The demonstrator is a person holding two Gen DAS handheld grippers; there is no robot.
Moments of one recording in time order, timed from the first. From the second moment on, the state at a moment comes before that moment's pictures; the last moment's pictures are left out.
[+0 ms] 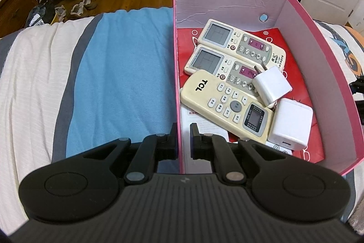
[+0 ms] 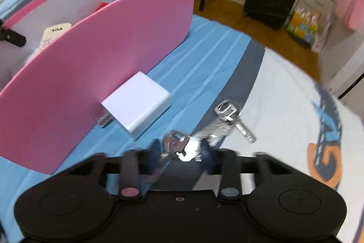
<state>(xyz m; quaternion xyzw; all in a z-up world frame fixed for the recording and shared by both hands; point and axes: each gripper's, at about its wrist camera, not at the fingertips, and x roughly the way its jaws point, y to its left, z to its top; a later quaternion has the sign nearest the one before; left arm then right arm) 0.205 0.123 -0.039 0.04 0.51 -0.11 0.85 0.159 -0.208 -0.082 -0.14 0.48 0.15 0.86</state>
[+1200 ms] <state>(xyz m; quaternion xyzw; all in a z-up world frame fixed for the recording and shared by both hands) 0.207 0.125 -0.038 0.03 0.52 -0.11 0.85 0.142 -0.191 0.030 0.13 0.37 0.25 0.88</state>
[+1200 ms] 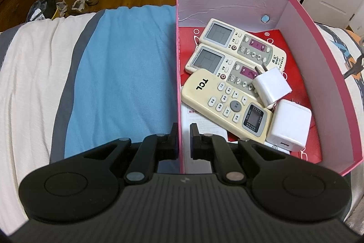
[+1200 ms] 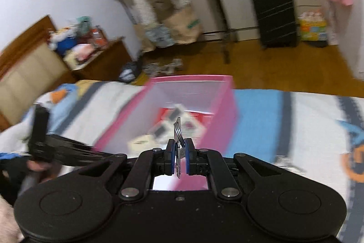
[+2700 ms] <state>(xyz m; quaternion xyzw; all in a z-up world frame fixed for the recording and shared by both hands) 0.207 0.123 -0.040 0.03 0.52 -0.11 0.85 0.175 -0.293 0.020 0.05 0.40 0.21 0.89</state>
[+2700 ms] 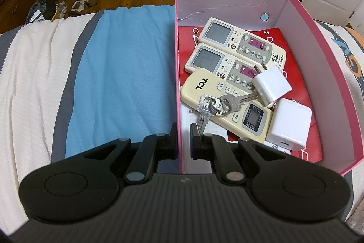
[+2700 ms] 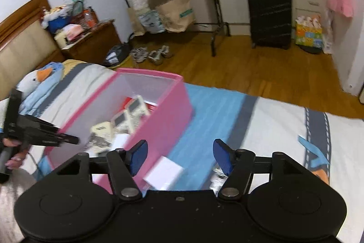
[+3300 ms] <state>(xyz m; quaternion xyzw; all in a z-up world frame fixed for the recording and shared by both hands) 0.205 0.121 -0.037 0.04 0.51 -0.11 0.85 0.201 -0.273 -0.086 -0.08 0.45 0.16 0.87</state>
